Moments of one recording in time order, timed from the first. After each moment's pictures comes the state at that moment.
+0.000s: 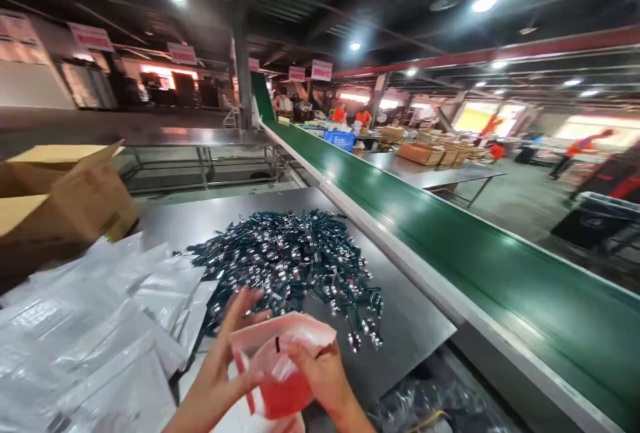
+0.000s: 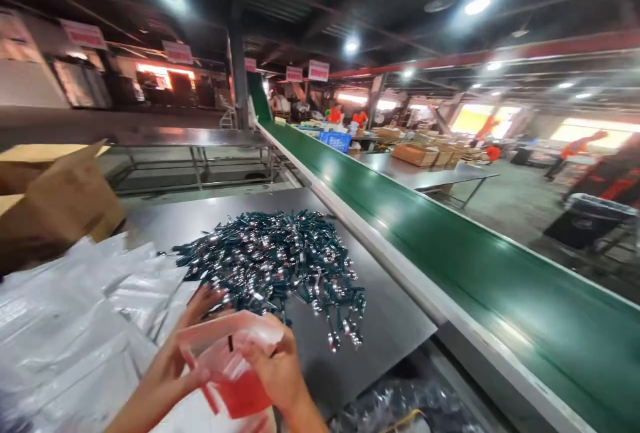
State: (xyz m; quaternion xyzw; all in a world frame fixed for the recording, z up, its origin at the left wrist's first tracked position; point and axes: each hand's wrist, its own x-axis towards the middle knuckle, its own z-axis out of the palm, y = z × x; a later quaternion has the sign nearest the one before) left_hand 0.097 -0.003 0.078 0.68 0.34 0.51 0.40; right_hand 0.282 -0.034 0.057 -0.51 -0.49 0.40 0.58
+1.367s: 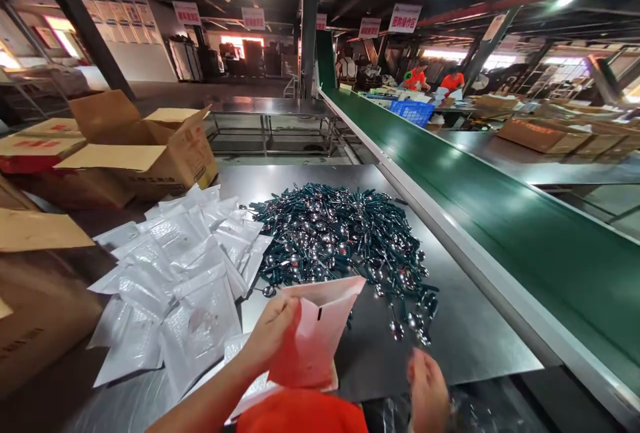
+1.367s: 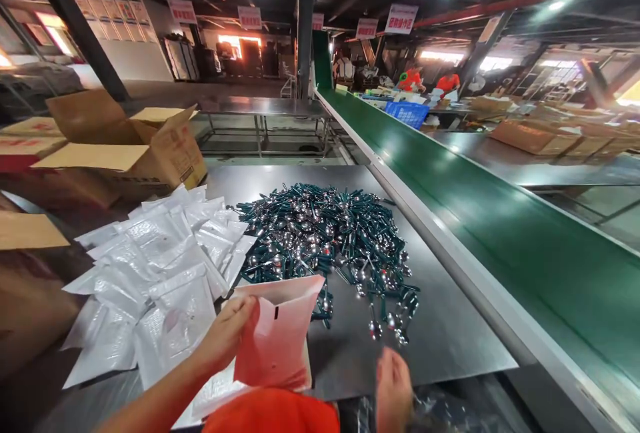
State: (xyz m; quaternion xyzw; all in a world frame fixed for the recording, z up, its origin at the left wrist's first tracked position) left_hand 0.106 -0.016 0.060 0.39 0.47 0.48 0.63; right_hand 0.384 -0.064 -0.009 -0.67 -0.41 0.19 0.59
